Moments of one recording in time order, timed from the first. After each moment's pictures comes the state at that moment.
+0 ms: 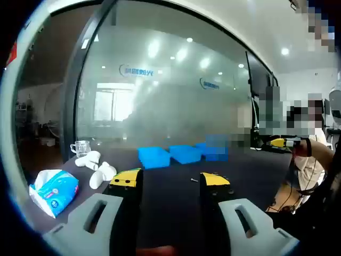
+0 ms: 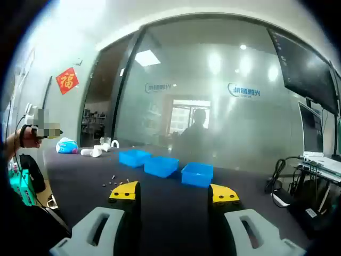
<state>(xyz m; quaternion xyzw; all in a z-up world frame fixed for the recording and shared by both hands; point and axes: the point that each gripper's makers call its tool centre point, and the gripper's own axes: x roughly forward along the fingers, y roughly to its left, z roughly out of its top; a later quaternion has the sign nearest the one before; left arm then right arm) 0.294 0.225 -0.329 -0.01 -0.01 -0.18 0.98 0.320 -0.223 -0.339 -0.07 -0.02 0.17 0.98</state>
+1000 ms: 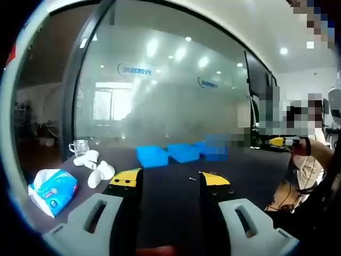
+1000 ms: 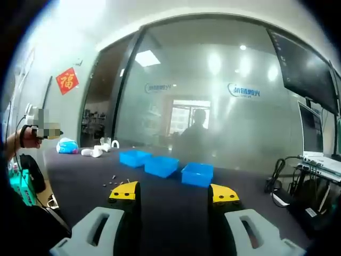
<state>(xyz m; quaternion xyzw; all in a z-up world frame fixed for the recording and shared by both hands) 0.293 0.222 -0.331 0.00 -0.01 -0.19 0.98 0.318 -0.223 -0.339 -0.07 -0.02 0.17 0.98</state>
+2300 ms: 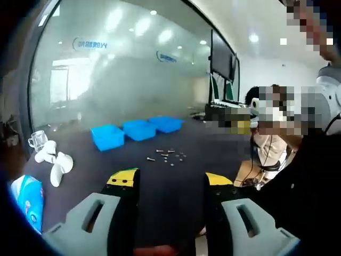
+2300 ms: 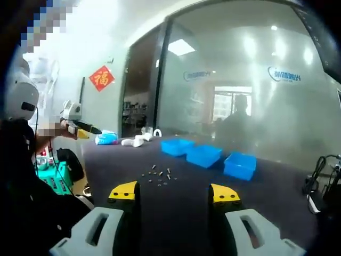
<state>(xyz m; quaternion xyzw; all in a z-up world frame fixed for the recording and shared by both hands) 0.279 0.162 -0.350 0.03 0.10 -0.38 0.92 0.307 -0.176 -0.357 -0.08 0.05 0.35 0.93</state>
